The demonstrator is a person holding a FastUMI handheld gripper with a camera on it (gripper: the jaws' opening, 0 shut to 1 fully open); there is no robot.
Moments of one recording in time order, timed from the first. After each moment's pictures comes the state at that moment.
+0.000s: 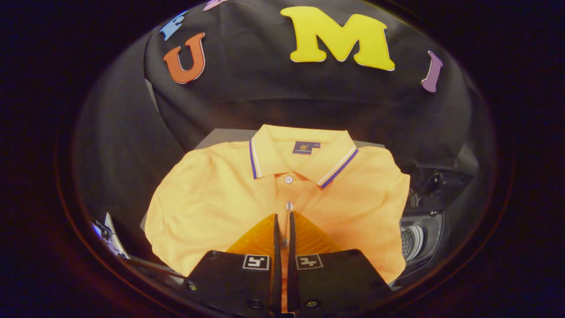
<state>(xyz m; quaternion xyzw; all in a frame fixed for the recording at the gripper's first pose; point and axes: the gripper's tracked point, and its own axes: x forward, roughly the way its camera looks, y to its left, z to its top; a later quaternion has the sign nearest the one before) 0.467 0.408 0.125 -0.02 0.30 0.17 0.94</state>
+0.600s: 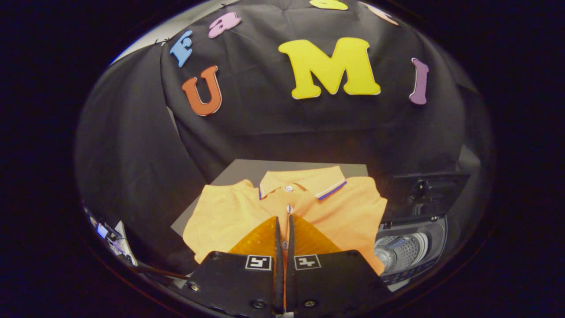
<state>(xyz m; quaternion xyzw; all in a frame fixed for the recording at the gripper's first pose) 0.439 0.387 0.199 0.02 0.17 0.21 0.96</state>
